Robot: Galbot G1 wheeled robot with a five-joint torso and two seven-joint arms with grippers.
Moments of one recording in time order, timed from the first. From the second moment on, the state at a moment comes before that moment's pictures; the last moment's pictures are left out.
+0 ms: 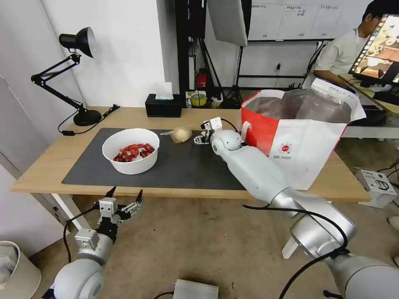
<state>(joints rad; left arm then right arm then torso) 1.54 -0.93 -0.43 -2.03 -0.50 -0.06 -0.22 -0.12 1.44 -0.29 0.89 0.65 -0.56 0.19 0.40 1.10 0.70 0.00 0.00</state>
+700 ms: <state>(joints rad) 1.54 -0.93 -0.43 -2.03 -0.50 -0.06 -0.22 -0.14 1.45 -0.29 0.88 0.64 -0.57 0.18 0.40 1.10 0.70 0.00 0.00</state>
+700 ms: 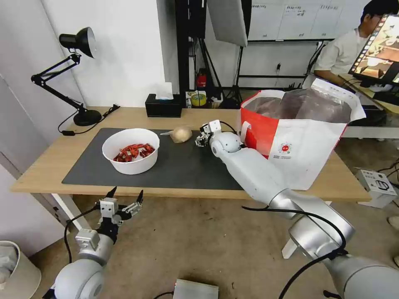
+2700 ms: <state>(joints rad) 1.58 -0.95 -0.44 -2.07 -0.47 -0.06 -0.25 -0.36 1.17 -0.21 1.65 0.64 -0.55 0.46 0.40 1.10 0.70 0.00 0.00</state>
